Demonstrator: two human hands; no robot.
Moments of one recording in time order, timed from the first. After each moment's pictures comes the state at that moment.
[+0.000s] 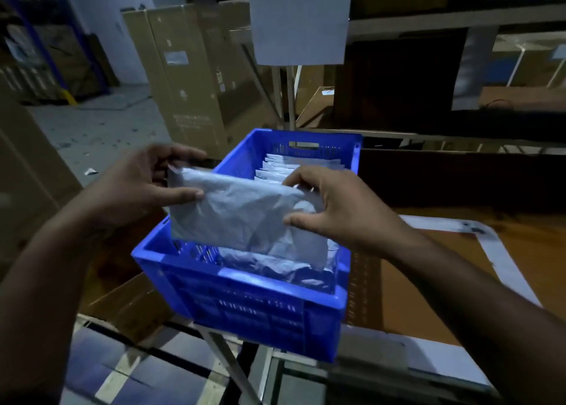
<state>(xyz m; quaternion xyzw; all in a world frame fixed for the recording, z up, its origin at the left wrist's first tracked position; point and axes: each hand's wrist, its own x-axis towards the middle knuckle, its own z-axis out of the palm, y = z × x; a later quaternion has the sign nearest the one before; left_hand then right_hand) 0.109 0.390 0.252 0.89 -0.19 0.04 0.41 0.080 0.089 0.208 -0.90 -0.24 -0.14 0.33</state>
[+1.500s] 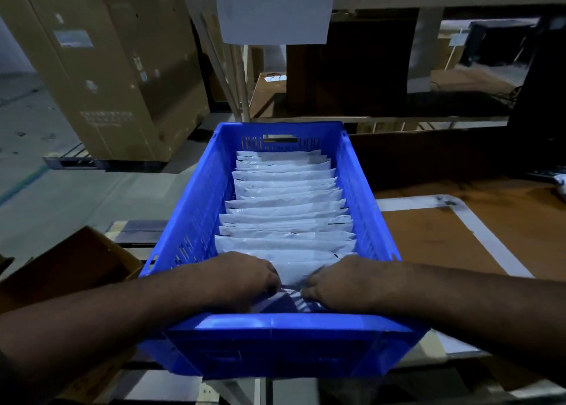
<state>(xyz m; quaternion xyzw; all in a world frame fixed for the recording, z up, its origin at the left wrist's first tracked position) 0.194 0.339 0.114 0.80 -0.54 -0.21 -0.15 0.124 0.139 0.086 -0.92 -0.29 0.21 -0.17</state>
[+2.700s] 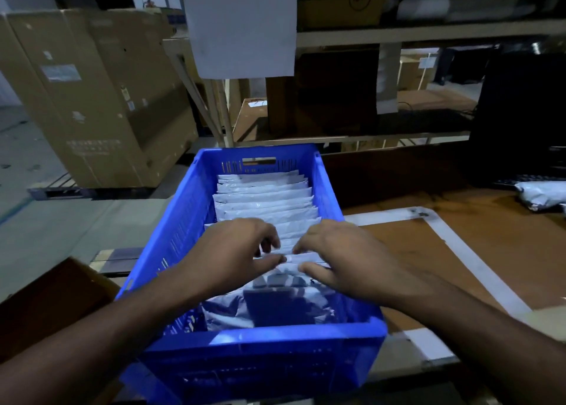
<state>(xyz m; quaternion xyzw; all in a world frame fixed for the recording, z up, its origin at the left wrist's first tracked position) 0.183 0.309 0.163 0.89 -0.43 0.05 0.11 0.085 0.107 0.161 -0.98 -0.14 -0.10 0.07</state>
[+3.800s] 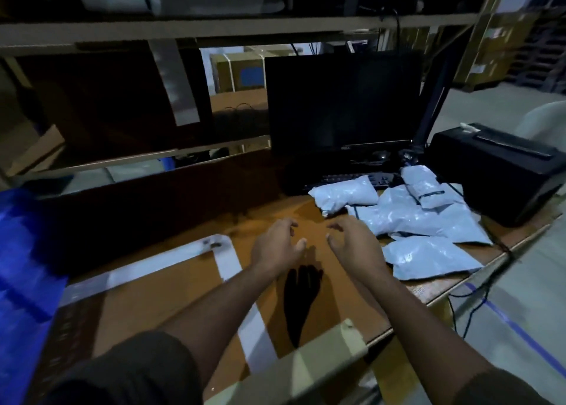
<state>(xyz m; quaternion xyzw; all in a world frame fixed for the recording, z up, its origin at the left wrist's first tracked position) 0.098 -0.289 0.040 0.87 -0.42 -0.05 0.27 -0.036 -0.423 0.035 -0.91 0.29 -0.21 0.22</state>
